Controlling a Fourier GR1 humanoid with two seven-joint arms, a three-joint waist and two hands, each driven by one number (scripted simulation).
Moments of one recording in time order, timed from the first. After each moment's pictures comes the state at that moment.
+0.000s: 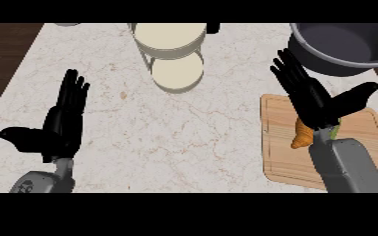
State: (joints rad) left arm -0.10 0.34 -0.20 -1.55 0.37 0.43 -0.09; right arm -0.30 -0.27 0.07 -1.39 -0.42 0.09 0.04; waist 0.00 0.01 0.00
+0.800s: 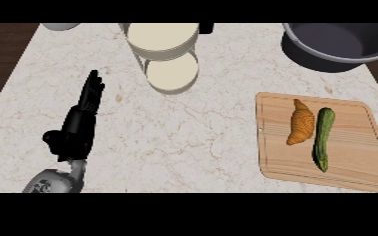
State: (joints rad) left arm -0.13 0.36 -0.32 -1.54 0.21 0.45 -0.06; right arm -0.09 -0.49 -0.46 -1.10 -0.97 0.70 -0.11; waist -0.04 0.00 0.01
